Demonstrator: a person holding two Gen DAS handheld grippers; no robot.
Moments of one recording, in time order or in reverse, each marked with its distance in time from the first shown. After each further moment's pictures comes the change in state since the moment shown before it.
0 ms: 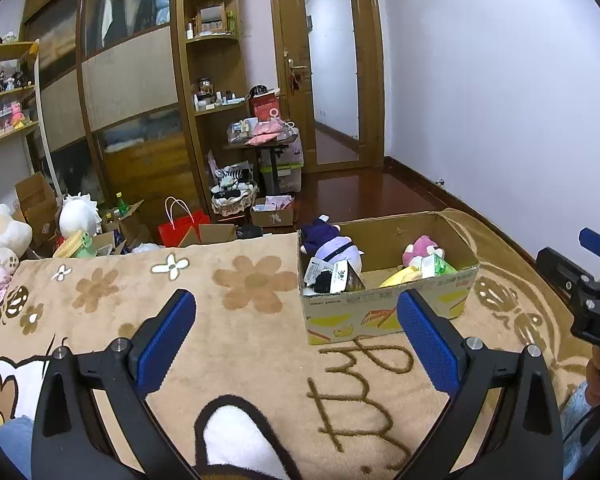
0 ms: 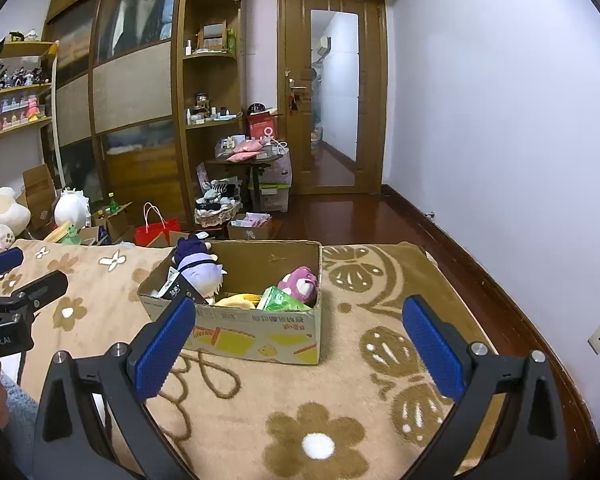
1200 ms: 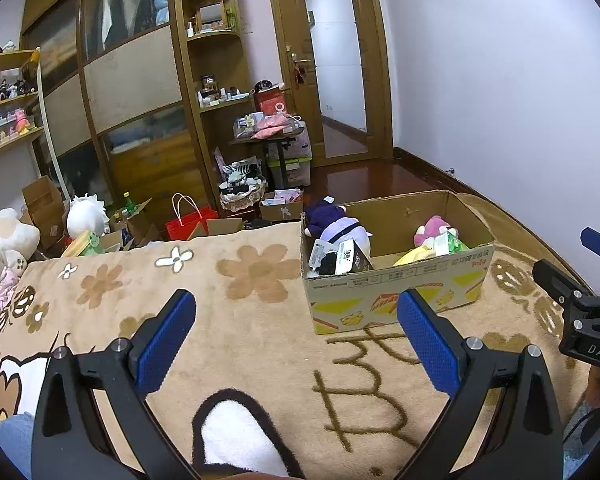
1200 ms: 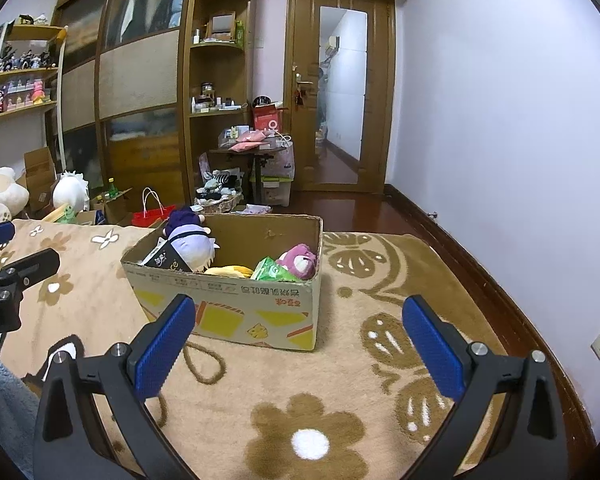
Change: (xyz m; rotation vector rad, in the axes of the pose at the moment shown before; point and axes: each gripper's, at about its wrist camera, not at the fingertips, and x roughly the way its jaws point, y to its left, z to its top) left arm 0.023 -0.011 -0.019 0.023 0.016 0.044; right arm 0.027 0.001 -0.035 -0.053 -0.001 -0.001
